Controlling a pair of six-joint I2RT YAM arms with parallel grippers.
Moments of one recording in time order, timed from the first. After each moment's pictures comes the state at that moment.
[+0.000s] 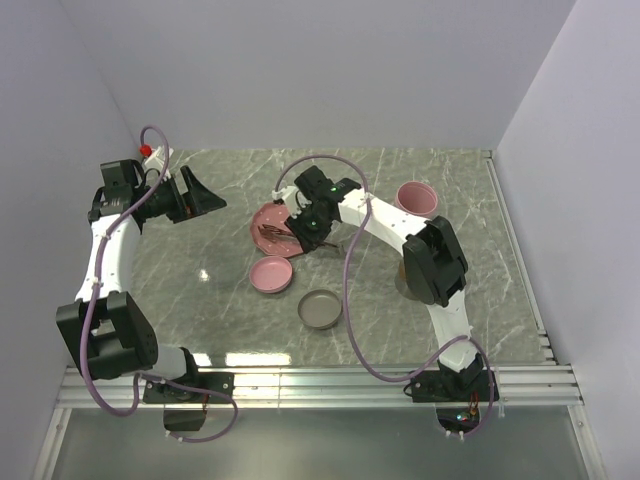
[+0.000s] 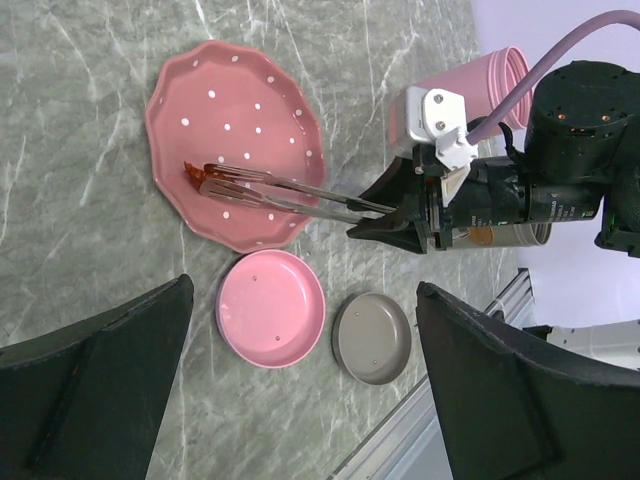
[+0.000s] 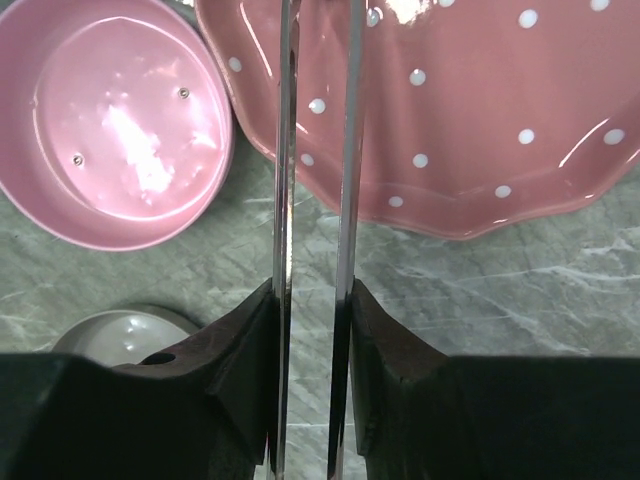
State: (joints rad) left arm 0.26 1.40 1.20 -0.54 0.93 -0.20; right arm 0.71 2.12 1.79 -0.79 -0.26 -0.24
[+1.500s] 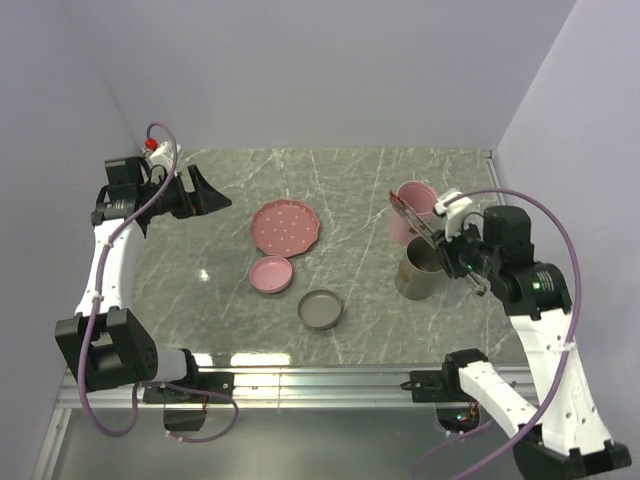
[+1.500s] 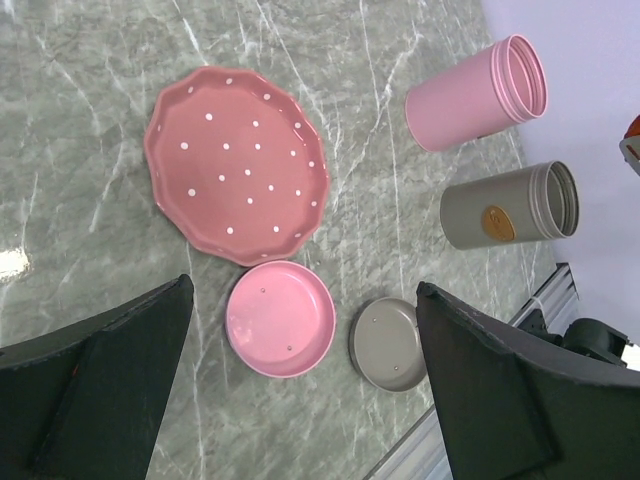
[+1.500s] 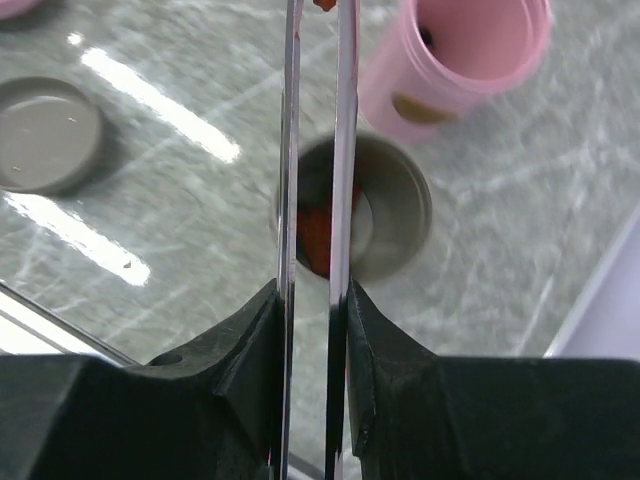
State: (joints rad) left arm 0.21 1.33 1.20 -0.53 0.87 -0.16; right arm 0.21 0.83 1.17 -1.01 -0.22 -0.38
